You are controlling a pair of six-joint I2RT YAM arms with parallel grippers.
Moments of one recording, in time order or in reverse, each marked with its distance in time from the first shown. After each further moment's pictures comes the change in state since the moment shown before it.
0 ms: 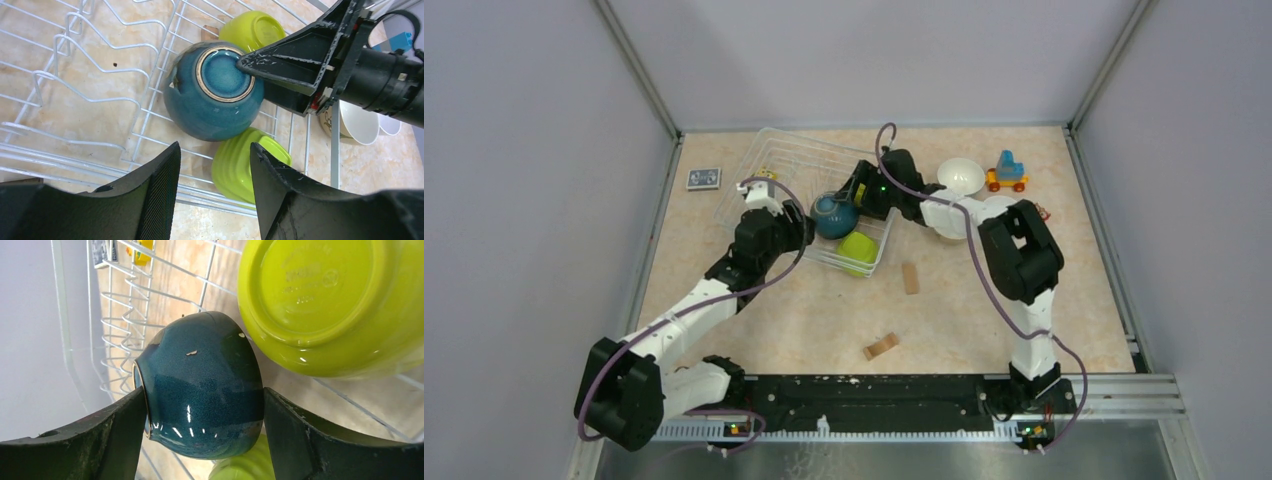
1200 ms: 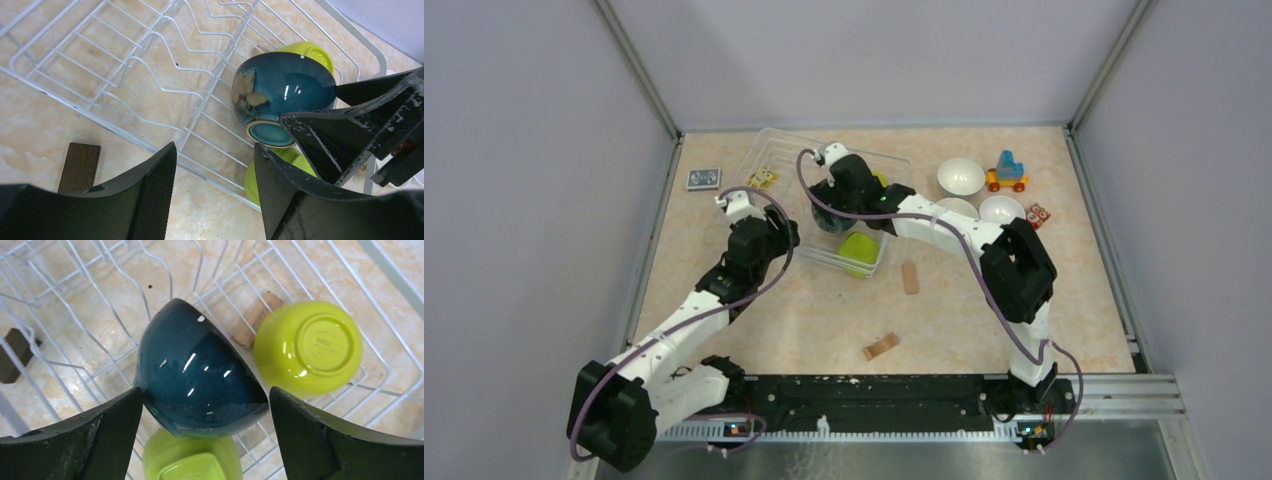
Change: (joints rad) left arm 0.000 -0.109 -0.032 -0.117 -0.216 -0.075; right arm 0.254 -0.079 0.215 -0.354 0.506 -0.871
